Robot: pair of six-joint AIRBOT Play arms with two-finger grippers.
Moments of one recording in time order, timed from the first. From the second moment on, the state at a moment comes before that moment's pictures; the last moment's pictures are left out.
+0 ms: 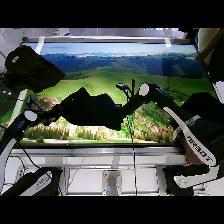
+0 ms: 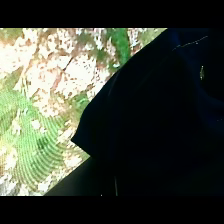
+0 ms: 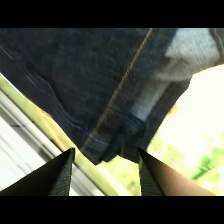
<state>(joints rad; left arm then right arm) 0.14 -1.07 0.56 1.07 -0.56 -1.75 0.44 -1.57 1.25 -1.03 1.17 1.22</state>
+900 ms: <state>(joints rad) 0.15 -0.64 0.88 1.07 -0.96 -1.46 0.40 -1.31 1.52 -0.80 1.46 1.18</state>
